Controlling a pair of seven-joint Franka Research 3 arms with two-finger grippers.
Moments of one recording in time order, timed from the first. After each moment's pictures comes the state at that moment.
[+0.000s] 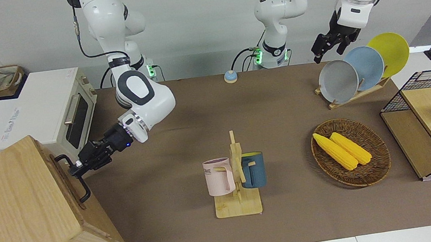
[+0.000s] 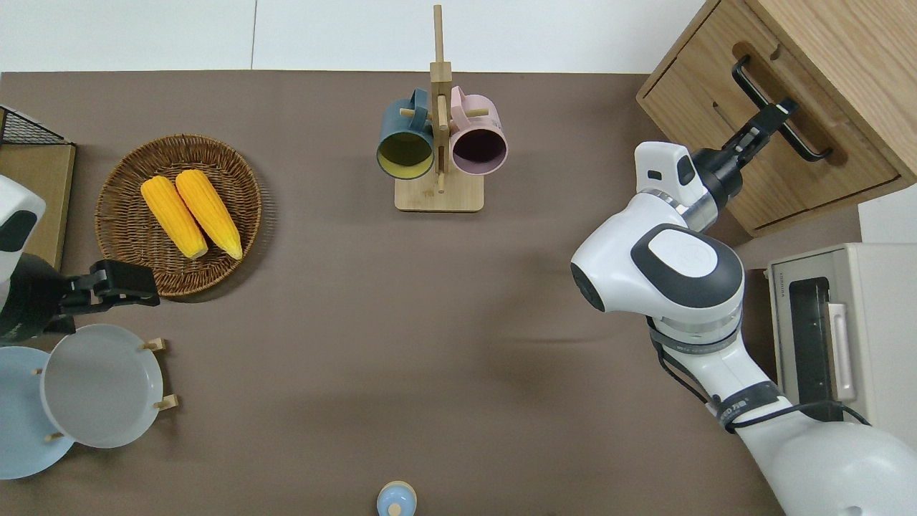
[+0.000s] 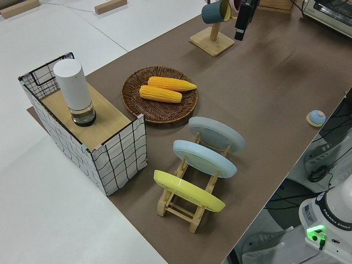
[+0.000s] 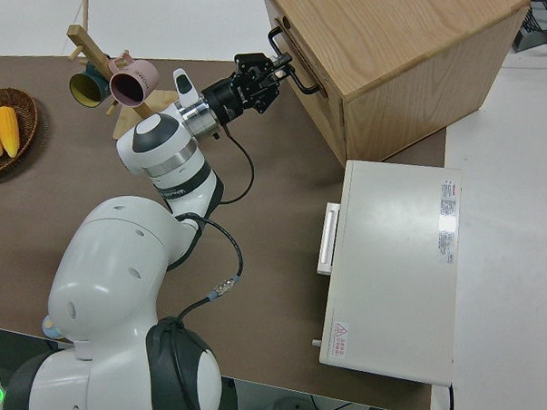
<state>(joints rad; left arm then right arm) 0.02 -0.13 -0.07 -1.71 -0.04 1.56 -0.33 0.15 0.34 0.10 -1.84 -1.83 1.92 0.46</state>
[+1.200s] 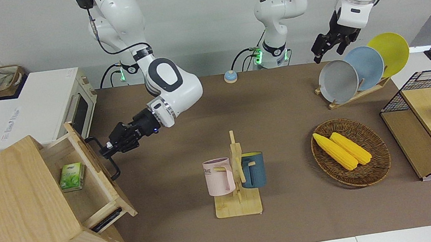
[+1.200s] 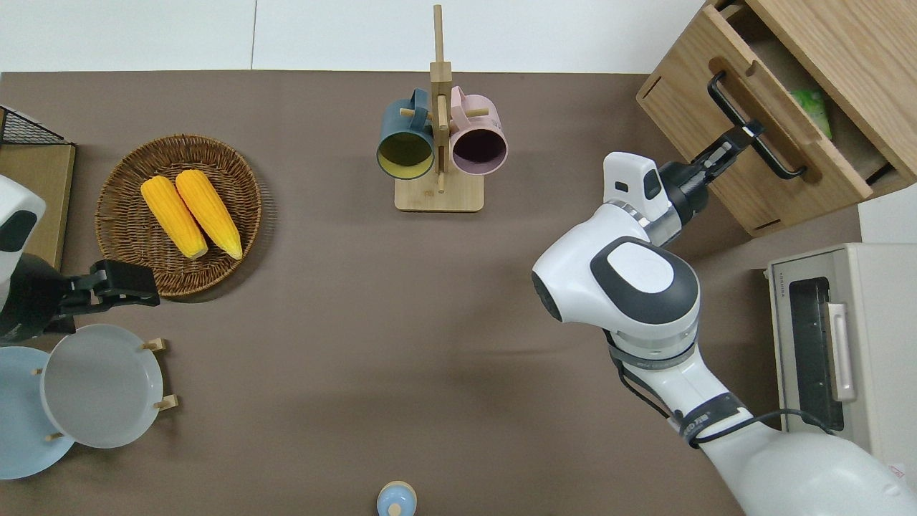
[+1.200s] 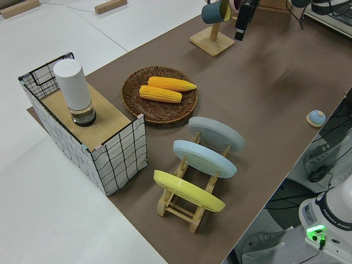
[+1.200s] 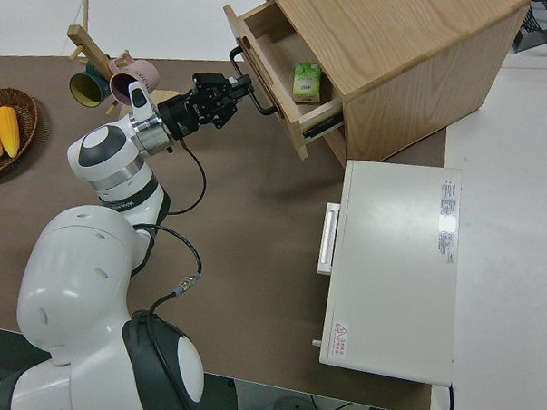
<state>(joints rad) 0.02 -0.13 -0.07 -1.71 -0.04 1.56 -0.33 0.18 0.34 0.30 -1.84 -1.67 1.66 0.49</state>
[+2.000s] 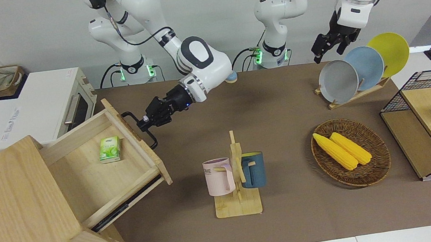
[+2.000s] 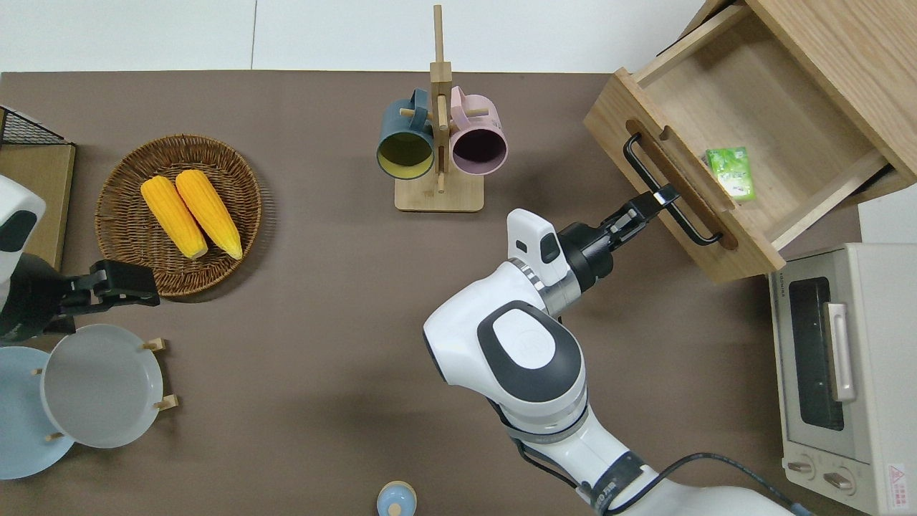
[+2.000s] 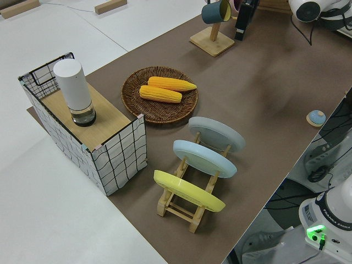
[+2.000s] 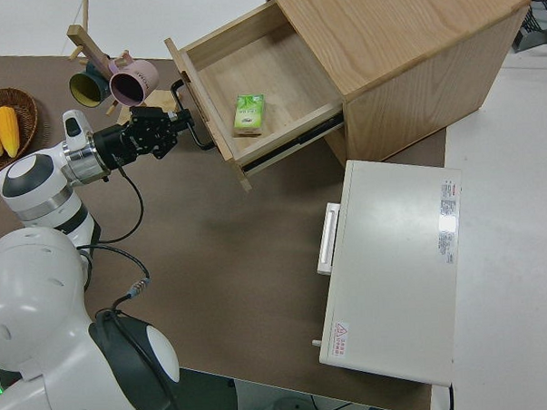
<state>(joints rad) 0.02 -0.13 -0.07 -1.71 -0.04 1.56 -0.33 0.20 0.35 0.53 -1.84 -1.53 1.42 0.49</state>
